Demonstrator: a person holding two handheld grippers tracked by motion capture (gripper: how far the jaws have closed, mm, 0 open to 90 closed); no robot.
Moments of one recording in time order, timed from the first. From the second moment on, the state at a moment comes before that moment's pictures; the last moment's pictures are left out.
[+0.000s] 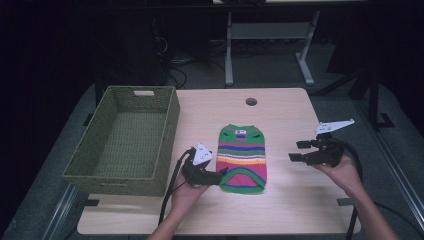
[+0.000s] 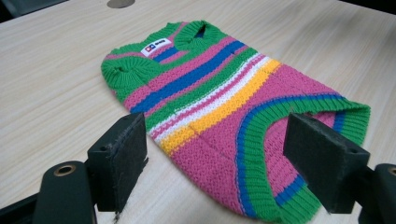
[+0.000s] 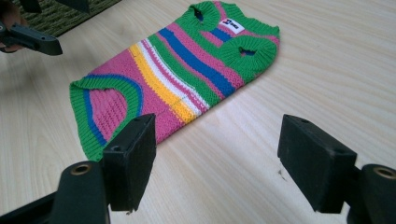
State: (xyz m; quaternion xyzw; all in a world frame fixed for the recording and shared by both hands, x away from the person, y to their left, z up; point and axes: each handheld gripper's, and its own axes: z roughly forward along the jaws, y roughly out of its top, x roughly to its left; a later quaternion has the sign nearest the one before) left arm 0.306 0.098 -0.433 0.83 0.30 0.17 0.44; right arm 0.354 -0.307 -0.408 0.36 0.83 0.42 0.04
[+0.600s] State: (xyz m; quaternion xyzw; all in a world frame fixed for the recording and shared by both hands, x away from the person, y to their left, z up) left arm 0.281 0.104 -0.438 0.84 0.28 0.17 0.43; right arm 0.323 -0.329 -0.430 0.37 0.82 0.42 0.05
